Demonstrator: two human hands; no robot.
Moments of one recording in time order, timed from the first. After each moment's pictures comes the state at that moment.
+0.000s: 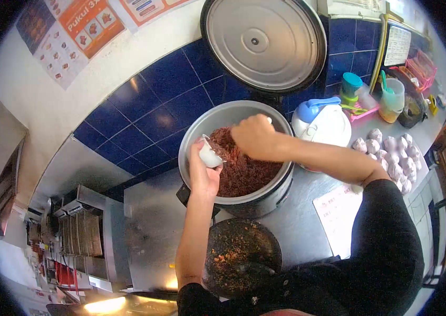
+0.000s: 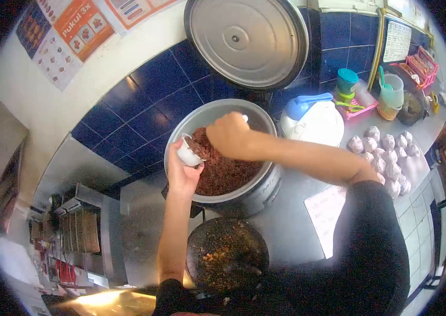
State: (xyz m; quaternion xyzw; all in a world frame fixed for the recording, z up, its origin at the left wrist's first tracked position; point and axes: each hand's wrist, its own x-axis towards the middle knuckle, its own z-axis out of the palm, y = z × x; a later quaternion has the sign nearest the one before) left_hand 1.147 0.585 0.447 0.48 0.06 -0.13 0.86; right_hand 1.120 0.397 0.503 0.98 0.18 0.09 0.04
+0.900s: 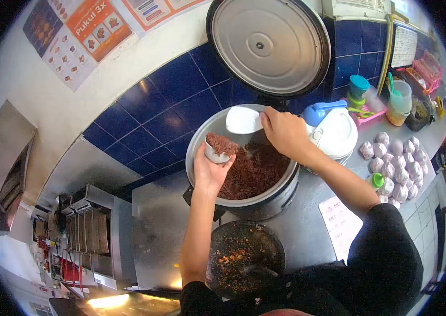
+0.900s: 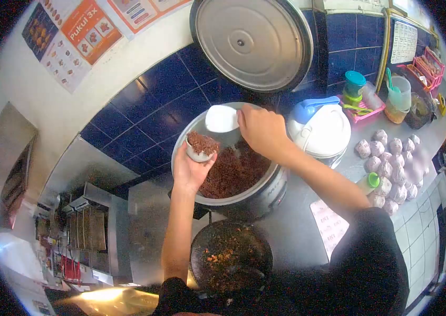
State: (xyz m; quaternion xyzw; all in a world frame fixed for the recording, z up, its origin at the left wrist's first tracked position) left_hand 1.160 0.581 0.447 0.43 0.04 -0.19 0.88; right_hand 1.093 0.362 0.498 0.93 -0.06 0.27 -0.24
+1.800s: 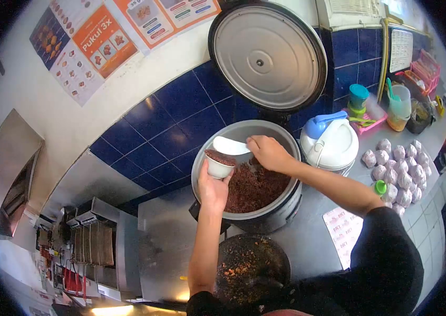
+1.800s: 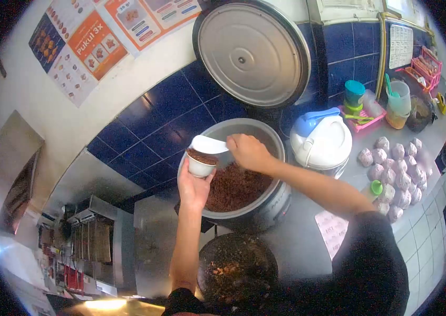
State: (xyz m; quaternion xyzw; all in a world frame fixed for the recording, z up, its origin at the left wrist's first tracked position) left_hand 1.147 0.582 0.452 0.46 -0.03 -0.12 0.88; right_hand 1.134 0.380 0.453 0.89 0.05 0.15 -0.43
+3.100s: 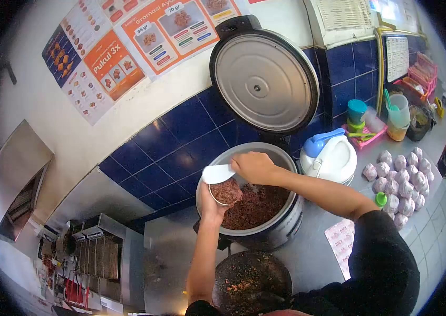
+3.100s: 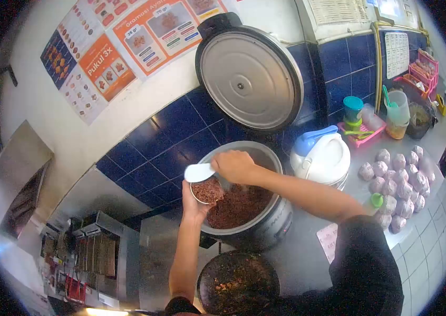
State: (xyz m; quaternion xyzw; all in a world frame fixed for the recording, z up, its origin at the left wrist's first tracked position) left_hand 1.161 0.589 0.457 0.58 0.00 -0.18 0.80; right_hand 1.148 0.393 0.493 0.95 0.11 0.17 -0.26
